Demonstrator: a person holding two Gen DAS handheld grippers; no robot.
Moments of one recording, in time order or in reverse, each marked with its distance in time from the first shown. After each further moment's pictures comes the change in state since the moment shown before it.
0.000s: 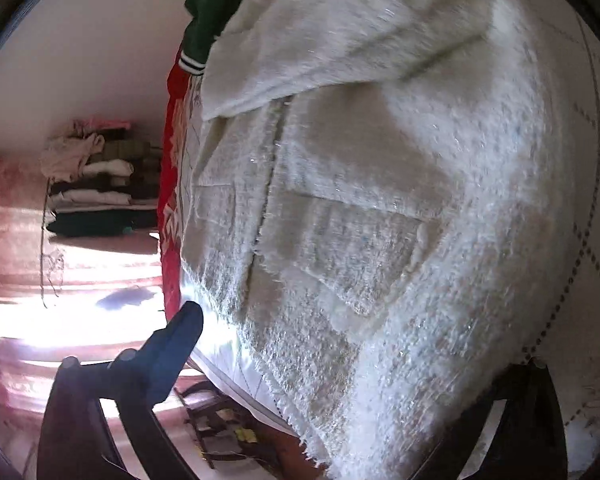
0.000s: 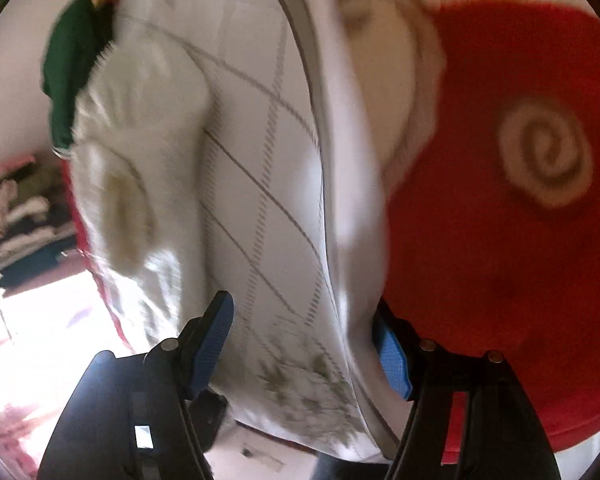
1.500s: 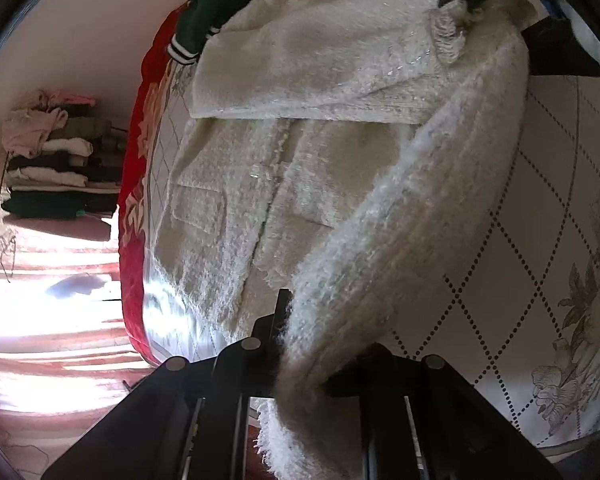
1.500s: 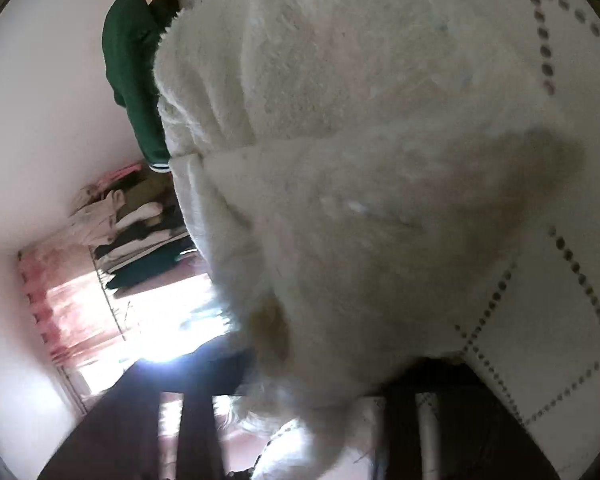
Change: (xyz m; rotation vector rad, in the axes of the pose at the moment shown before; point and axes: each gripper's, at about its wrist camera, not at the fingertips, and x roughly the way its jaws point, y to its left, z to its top) left arm -0.016 0.053 0.022 -0.080 0.021 -0.223; right arm 0.146 0.143 0.004 0.053 0.075 0.474
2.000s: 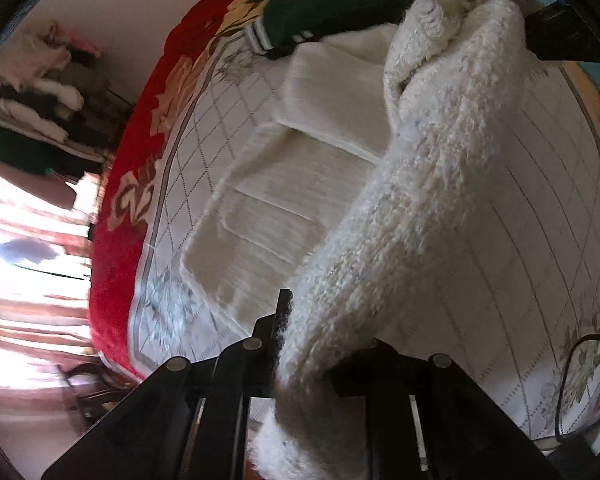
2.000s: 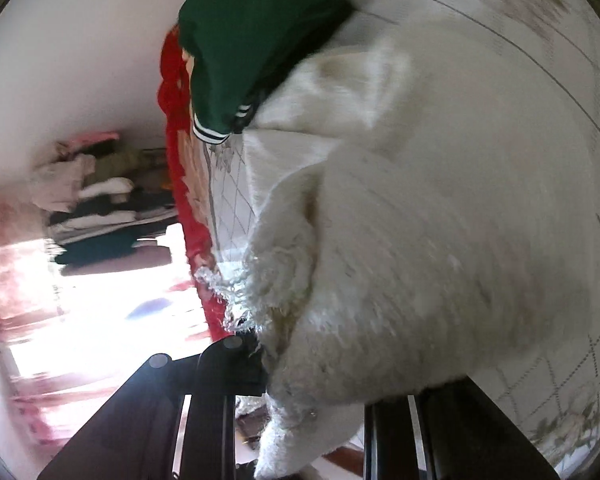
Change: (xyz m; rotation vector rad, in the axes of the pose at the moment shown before) left arm 0.035 0.191 0.013 -0.212 -0.062 -0.253; right arm 0.063 0.247 -0.052 -0.184 -0.071 -0.273
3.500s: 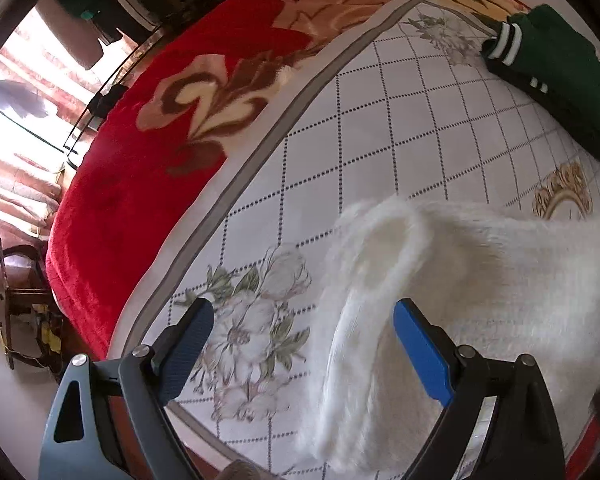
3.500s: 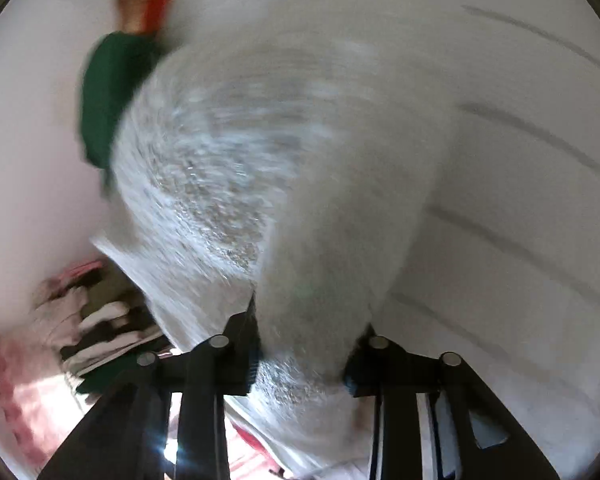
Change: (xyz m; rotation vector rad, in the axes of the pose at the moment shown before) left arm 0.130 0.223 -0.007 -0.469 0.132 -0.101; right arm 0.034 -0.143 -0.098 0.471 -0.237 0.021
